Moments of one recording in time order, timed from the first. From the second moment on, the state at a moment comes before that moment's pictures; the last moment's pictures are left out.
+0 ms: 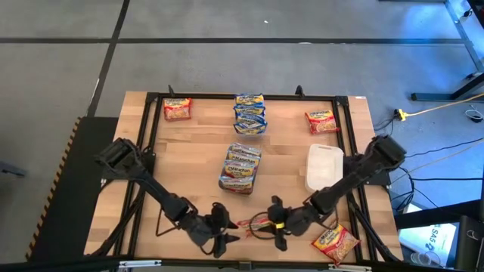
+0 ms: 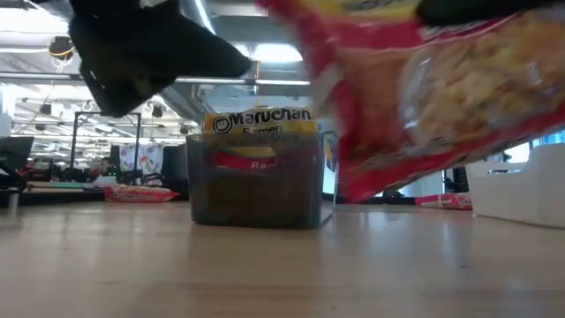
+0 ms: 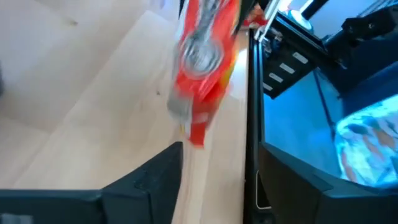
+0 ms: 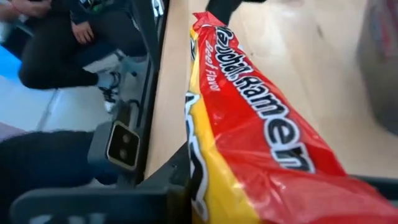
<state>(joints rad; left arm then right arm) -0.69 1.86 1.03 0.30 -0.47 -0.88 0.67 1.76 0.92 0.27 0.34 0.66</state>
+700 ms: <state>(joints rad) -0.77 1.86 1.03 0.59 -0.77 -0.44 0.75 1.58 0.92 0.27 0.57 0.52</state>
